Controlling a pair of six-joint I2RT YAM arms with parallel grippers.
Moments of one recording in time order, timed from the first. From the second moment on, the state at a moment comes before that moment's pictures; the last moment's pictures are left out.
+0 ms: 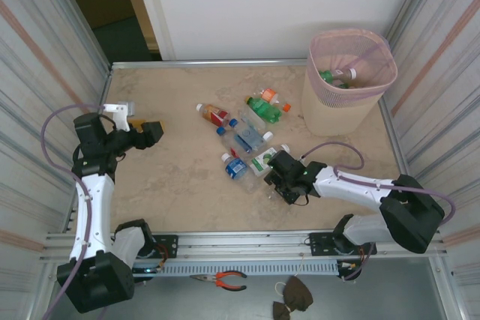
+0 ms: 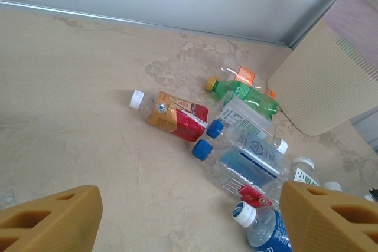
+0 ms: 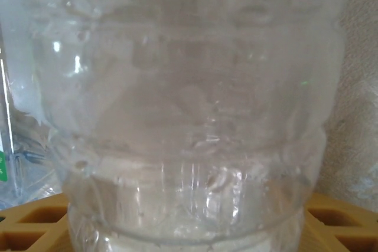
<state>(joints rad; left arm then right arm) 0.26 0.91 0.78 -0.40 0.78 -0.05 0.86 1.29 0.60 -0.48 0.05 1.56</state>
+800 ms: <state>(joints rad) 0.26 0.91 0.78 -0.40 0.78 -0.06 0.86 1.02 0.75 -0.80 0.20 1.36</state>
